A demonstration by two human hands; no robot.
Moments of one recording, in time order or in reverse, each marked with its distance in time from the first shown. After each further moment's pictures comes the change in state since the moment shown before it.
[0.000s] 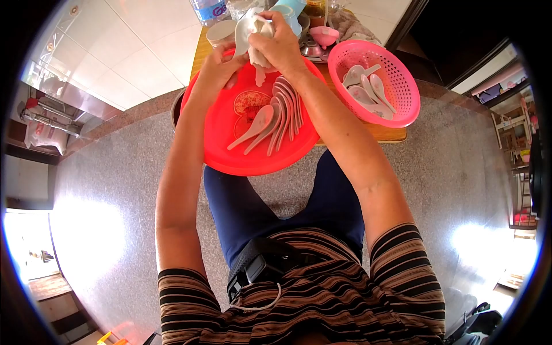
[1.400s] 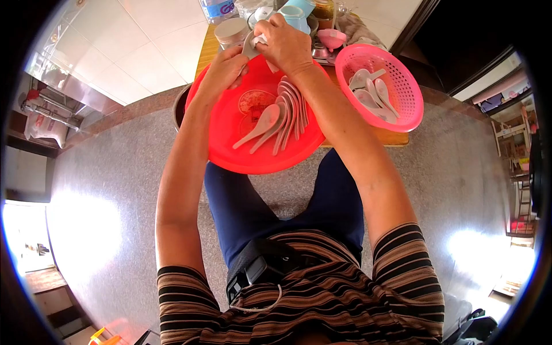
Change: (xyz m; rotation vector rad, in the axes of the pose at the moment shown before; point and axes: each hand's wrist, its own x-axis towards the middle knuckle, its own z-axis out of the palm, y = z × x) left_hand 0.001 0.000 -0.003 0.045 -0.016 -0.122; right_hand 0.003 -0.002 0.001 -0.930 -0.086 -0.387
